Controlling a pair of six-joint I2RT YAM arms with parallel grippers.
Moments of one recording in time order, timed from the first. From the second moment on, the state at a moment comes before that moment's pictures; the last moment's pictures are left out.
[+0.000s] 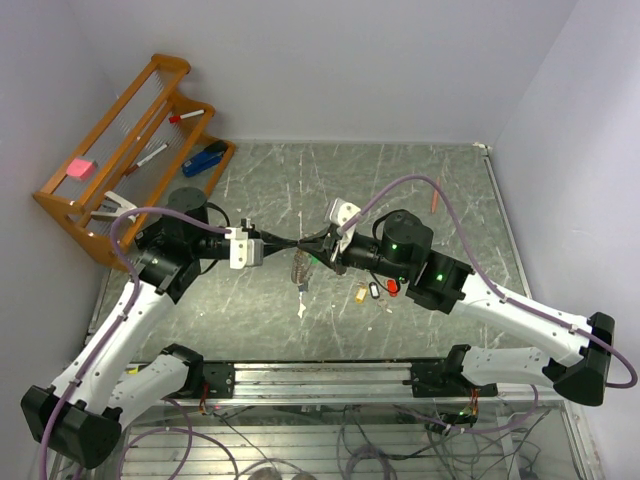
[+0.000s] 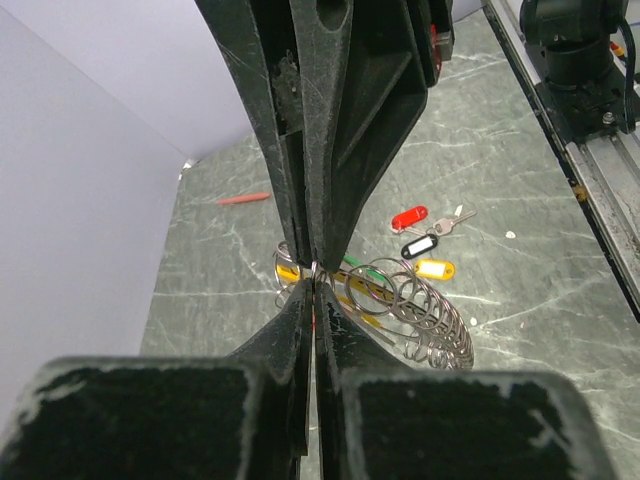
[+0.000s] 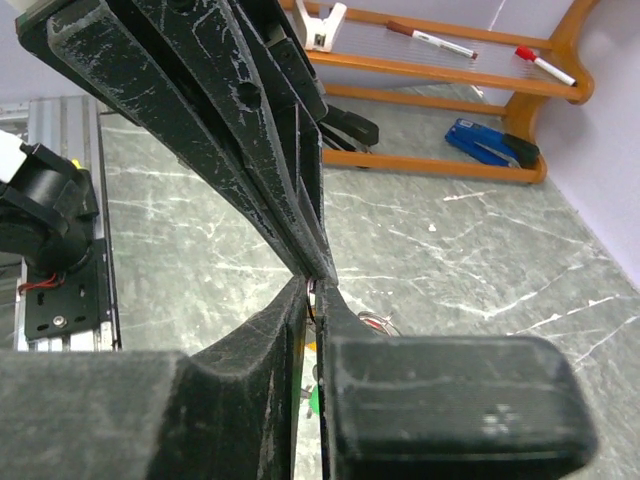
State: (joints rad) left arm -0.42 0.92 0.91 -0.21 1.10 0.77; right arm 1.03 1.13 1.03 0.02 -0.18 -0.20
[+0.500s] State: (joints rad) left arm -0.42 0.93 0.94 -0.39 1.09 0.91; right arm 1.03 1.10 1.04 0.02 -0.10 -0.17
